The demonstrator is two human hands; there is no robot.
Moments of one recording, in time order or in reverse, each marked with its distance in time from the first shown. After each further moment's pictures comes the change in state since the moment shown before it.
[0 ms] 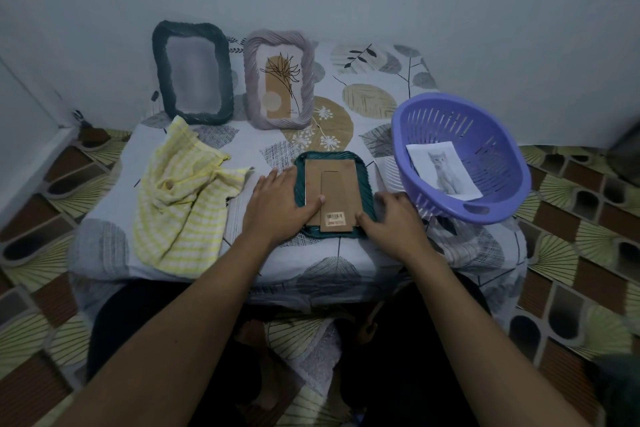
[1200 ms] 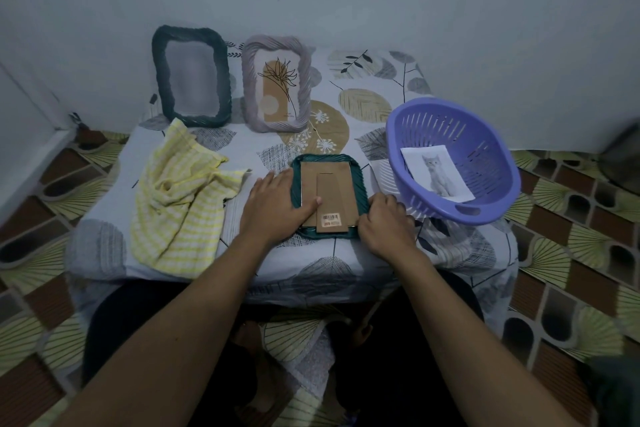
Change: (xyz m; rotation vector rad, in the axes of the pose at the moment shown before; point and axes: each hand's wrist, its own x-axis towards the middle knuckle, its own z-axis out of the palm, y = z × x) left_hand -0.002 0.002 -0.001 -0.014 0.012 -0.010; right_hand -0.009 -0.022 -0.003 -0.127 -0.036 0.057
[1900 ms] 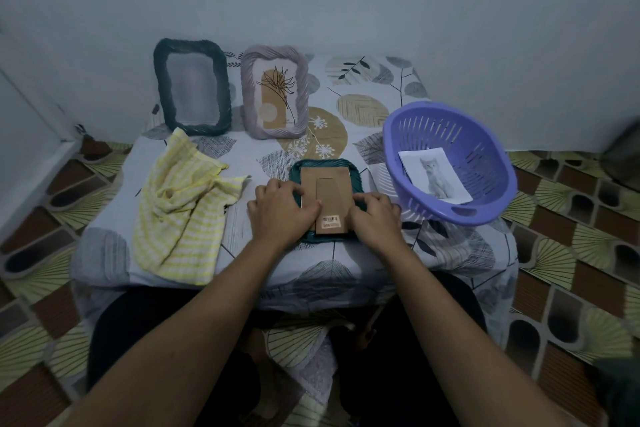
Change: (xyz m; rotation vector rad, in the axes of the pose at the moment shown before) left_hand -0.010 0.037 -0.015 -0.089 0.104 -0.212; right_hand 0.002 -0.011 0.001 0.381 -0.002 0.044
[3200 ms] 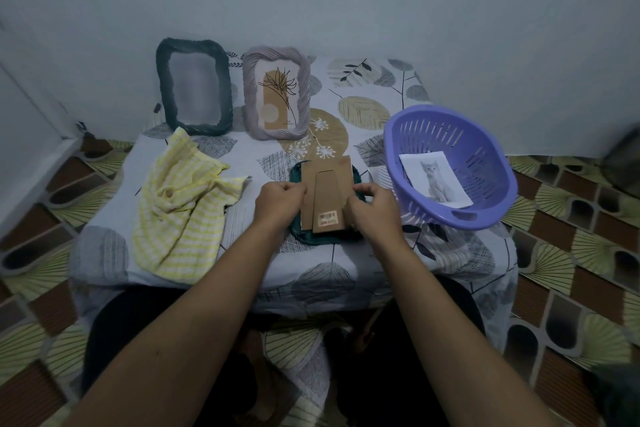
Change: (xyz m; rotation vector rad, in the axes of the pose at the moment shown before) left_hand 0.009 0.013 -0.015 -0.791 -0.115 -0.443; right_hand 0.004 -0.013 0.001 0.330 0.111 0.022
